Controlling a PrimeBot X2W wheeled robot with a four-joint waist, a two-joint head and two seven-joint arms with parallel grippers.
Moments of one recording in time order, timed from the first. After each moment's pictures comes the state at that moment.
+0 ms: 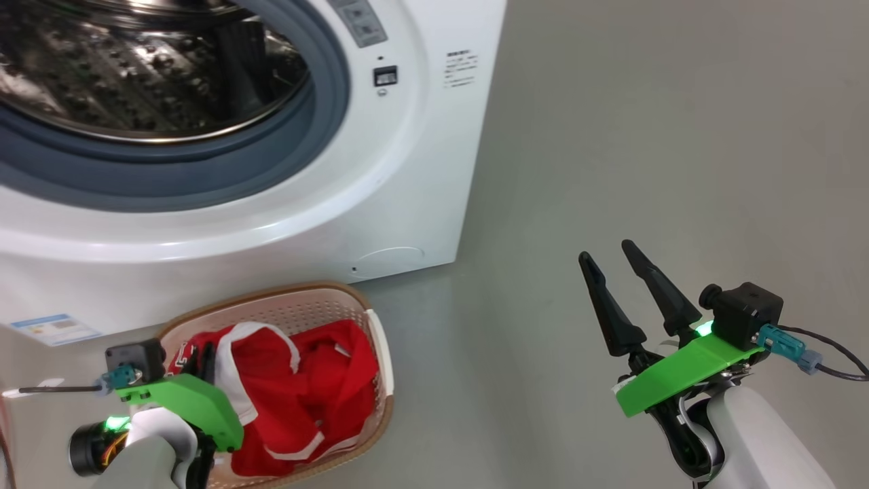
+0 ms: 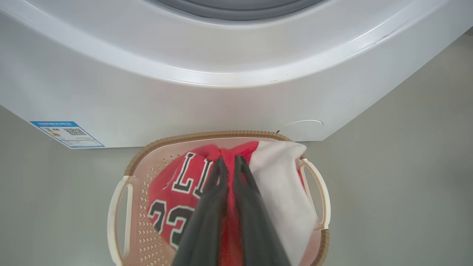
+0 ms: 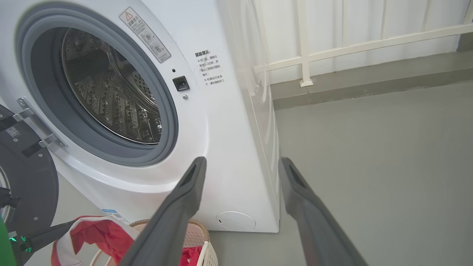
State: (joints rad) left arm -0.61 0.18 -0.55 1.09 -0.76 -0.07 -0.24; right arm -0.33 -0.19 0.27 0.30 0.51 0.13 -0.25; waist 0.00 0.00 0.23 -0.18
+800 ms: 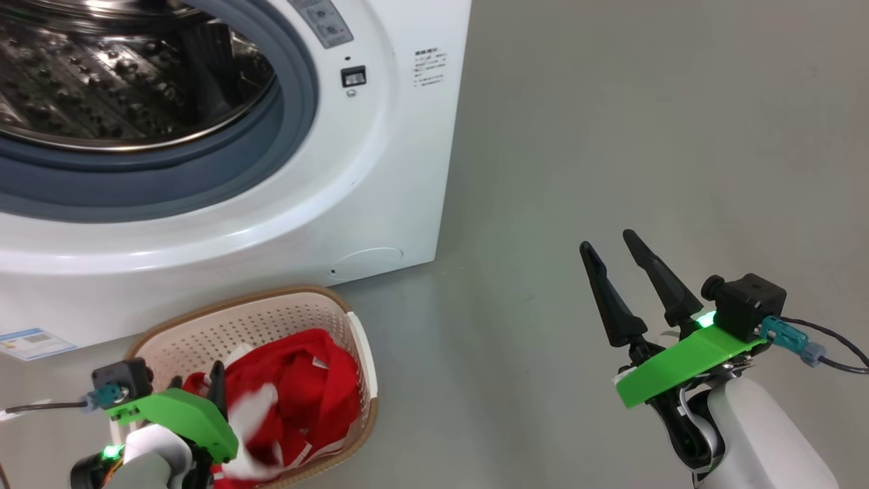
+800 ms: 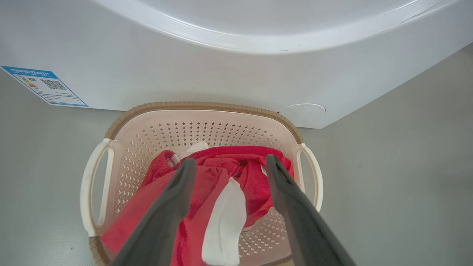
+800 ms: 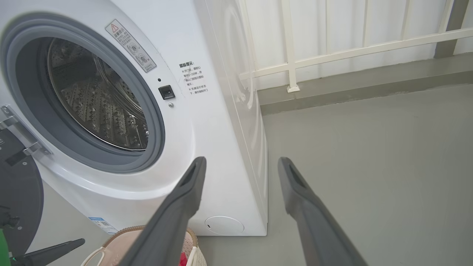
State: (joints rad) left arm -0.65 0.14 -0.51 1.28 -0.85 -0.12 -0.23; right arm -0.35 -0.19 0.27 0.29 0.51 0.13 -0.25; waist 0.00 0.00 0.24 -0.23
